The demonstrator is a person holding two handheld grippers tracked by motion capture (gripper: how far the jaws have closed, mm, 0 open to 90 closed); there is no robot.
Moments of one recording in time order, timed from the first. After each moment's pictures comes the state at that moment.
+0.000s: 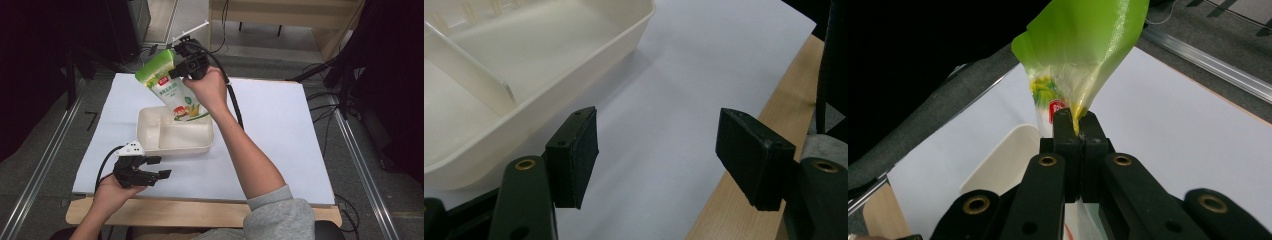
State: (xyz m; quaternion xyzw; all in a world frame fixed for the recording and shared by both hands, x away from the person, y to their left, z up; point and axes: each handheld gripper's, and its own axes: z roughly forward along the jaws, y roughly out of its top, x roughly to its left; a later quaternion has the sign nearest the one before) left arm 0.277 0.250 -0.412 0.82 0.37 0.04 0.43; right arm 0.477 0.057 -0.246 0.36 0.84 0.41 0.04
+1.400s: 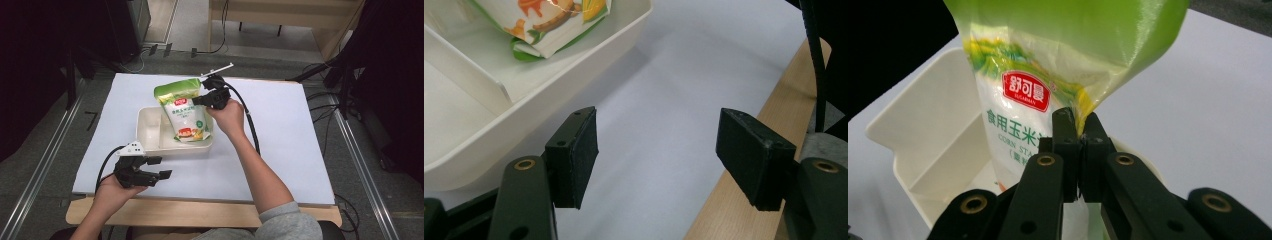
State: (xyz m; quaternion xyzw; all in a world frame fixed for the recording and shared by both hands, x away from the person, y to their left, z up) left arm 0.277 0.249 -0.413 0.83 0.37 0.04 0.43; right arm 0.481 -0.006 -0.357 0.39 0.82 0.41 0.02
